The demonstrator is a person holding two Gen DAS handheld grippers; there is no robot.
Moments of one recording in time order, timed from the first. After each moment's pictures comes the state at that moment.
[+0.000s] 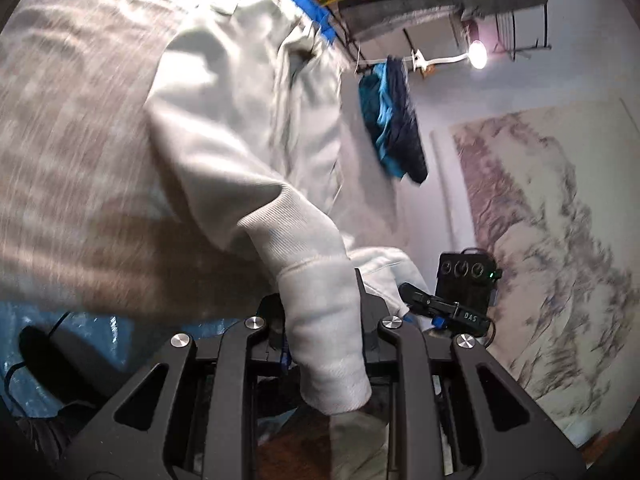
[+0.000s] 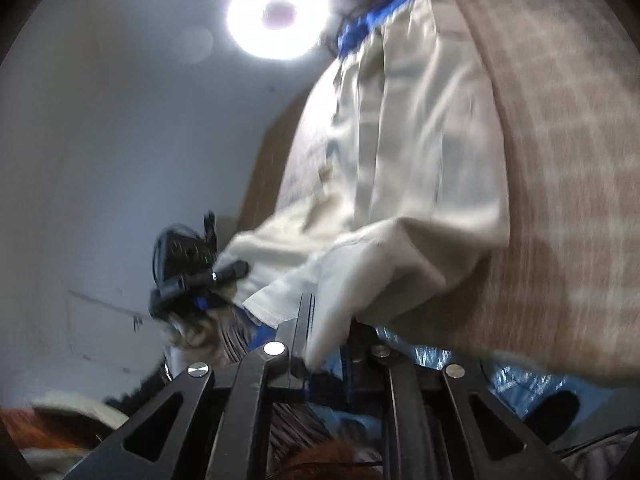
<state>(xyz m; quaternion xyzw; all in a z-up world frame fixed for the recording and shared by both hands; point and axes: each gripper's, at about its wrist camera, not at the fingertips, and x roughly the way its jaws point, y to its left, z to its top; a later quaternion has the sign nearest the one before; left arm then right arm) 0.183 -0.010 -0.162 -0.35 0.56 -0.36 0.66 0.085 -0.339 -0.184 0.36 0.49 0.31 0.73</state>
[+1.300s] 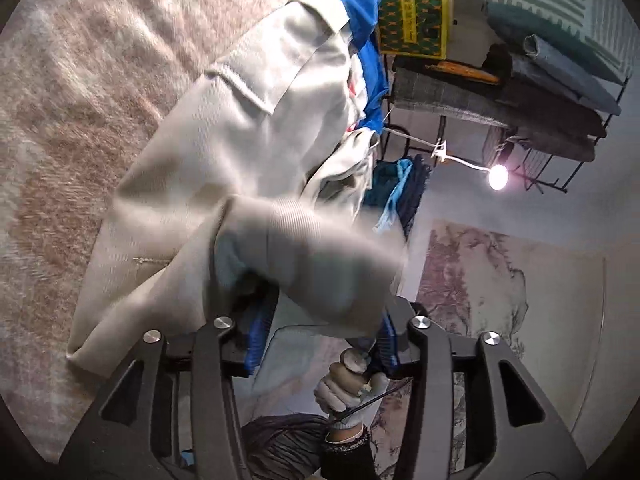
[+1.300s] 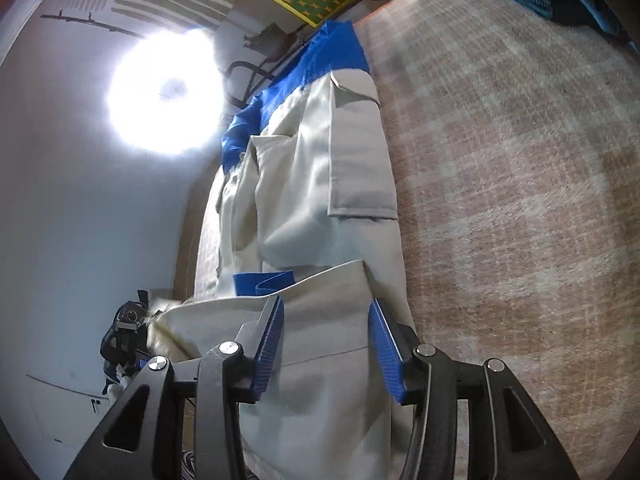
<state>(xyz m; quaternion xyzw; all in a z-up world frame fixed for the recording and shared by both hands) 0.362 0.001 -0.232 -0.53 0.57 -0.28 0.55 0.253 -0.394 -0.210 0.36 0.50 0.16 0.77</state>
